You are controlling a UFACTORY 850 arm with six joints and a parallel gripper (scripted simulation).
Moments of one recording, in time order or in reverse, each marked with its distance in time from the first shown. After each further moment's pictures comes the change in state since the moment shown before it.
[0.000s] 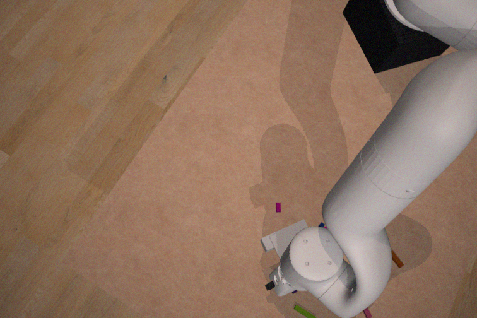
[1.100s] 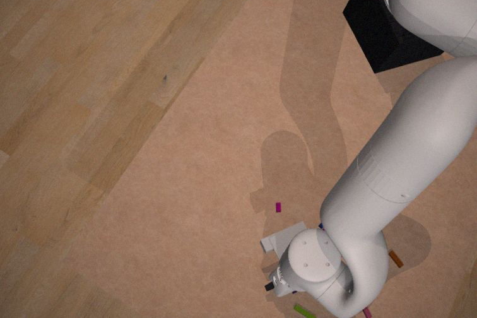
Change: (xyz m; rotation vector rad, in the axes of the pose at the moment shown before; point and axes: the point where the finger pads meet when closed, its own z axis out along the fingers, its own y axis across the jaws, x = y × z) arm 0.000 0.000 0.014 0.000 0.000 0.000
